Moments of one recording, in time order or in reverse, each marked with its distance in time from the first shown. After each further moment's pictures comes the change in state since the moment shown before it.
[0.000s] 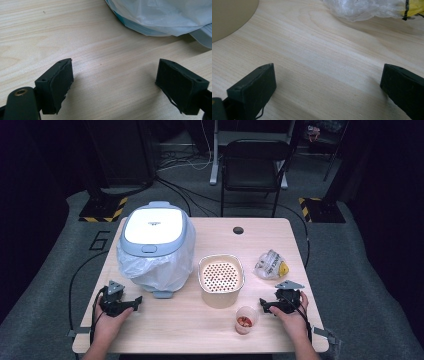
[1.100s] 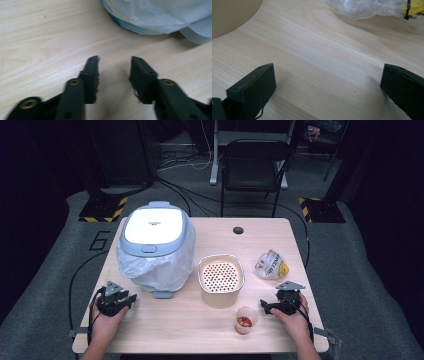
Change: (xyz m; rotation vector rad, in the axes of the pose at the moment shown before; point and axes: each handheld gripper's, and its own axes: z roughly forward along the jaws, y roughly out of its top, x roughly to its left) left arm 0.000 0.001 -0.012 -0.001 -0.019 0.056; right arm -0.002 -0.002 -0.002 0.005 0.015 -0.028
